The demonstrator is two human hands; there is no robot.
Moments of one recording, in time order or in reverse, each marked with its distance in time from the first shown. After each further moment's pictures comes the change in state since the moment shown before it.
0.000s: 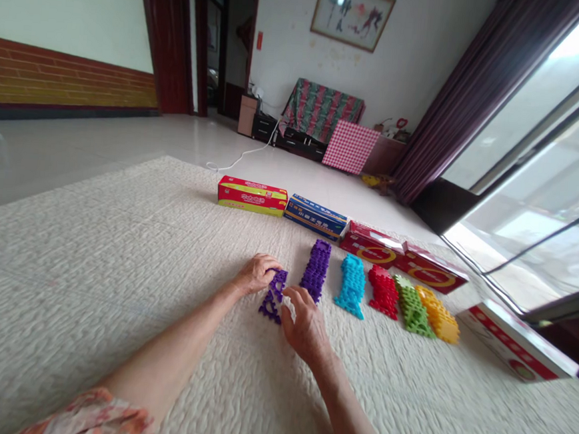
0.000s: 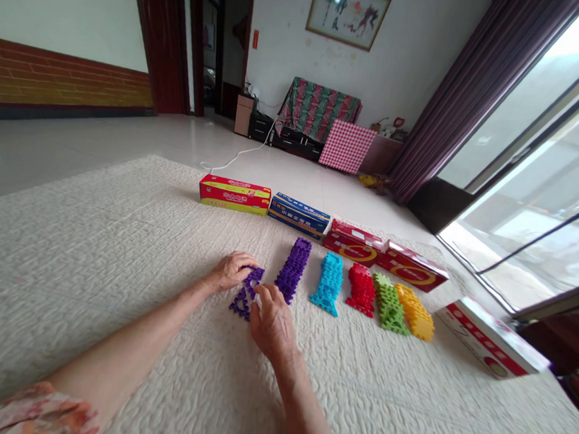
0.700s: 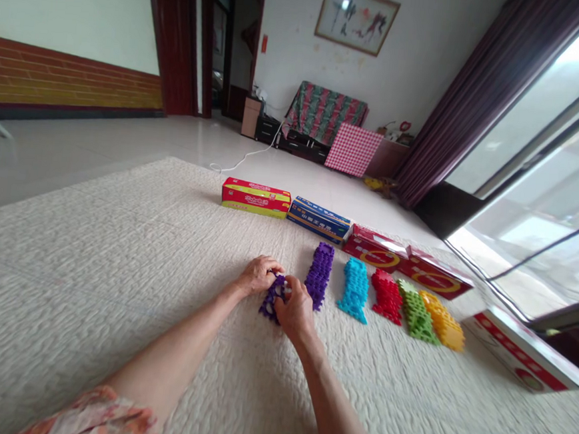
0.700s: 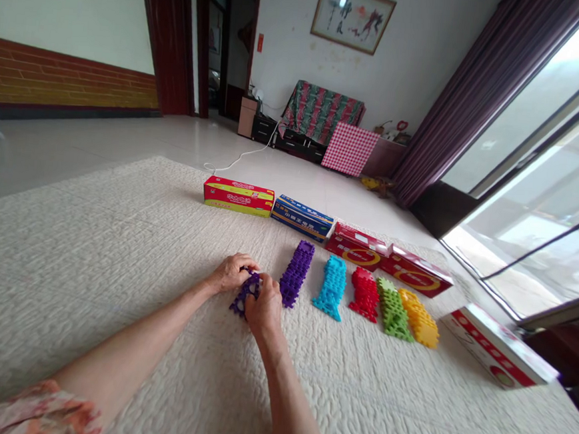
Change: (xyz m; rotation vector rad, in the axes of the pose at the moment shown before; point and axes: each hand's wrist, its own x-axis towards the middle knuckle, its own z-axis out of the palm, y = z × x) left_hand 0.000 0.008 -0.007 0.015 -0.028 -0.095; right_hand 0.035 -0.008 0.031 0.075 0.023 0.468
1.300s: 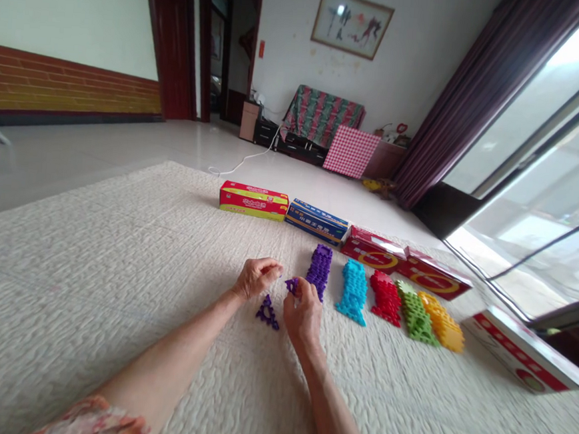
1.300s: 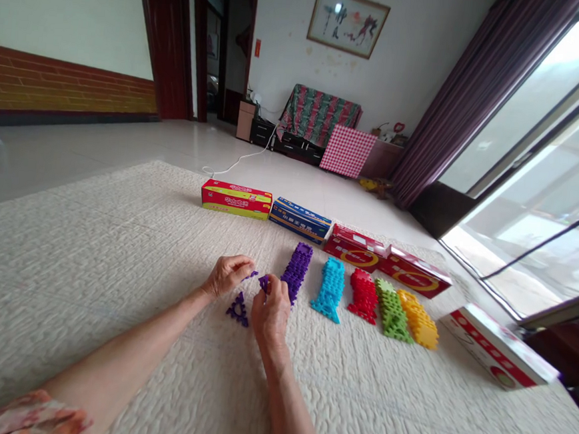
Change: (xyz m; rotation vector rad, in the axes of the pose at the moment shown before) left_hand -0.008 0.020 -0.007 -0.402 0.183 -0.141; right_hand -0.002 0.014 -0.003 0.066 0.352 -0.179
